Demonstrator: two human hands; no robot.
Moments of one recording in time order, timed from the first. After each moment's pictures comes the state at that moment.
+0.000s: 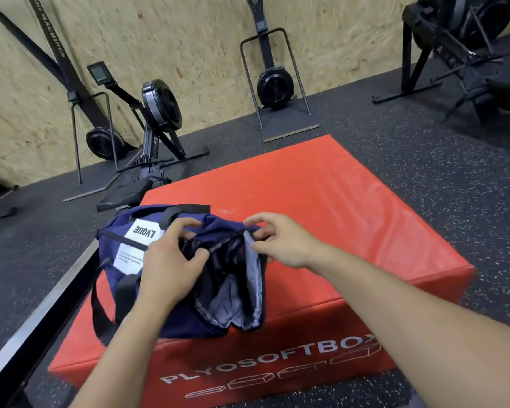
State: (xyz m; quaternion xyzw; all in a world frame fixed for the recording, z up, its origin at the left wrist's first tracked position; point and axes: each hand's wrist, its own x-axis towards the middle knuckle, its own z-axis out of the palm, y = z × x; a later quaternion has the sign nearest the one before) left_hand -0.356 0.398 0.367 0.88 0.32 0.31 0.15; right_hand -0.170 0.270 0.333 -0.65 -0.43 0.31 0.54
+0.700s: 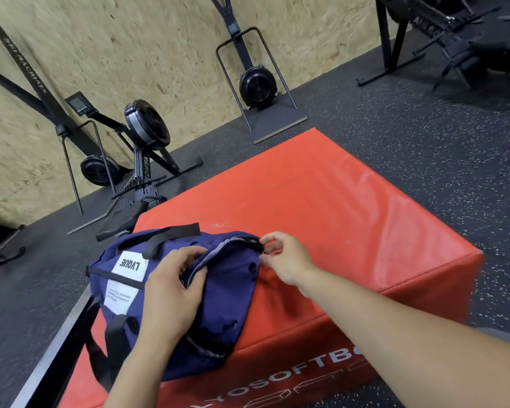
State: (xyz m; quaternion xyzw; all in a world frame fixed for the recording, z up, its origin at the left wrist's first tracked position) left_hand -0.332 0.391 0.358 0.91 0.26 0.29 0.15; right_hand -0.145 0.300 0.260 -0.71 -0.23 0.25 0.62
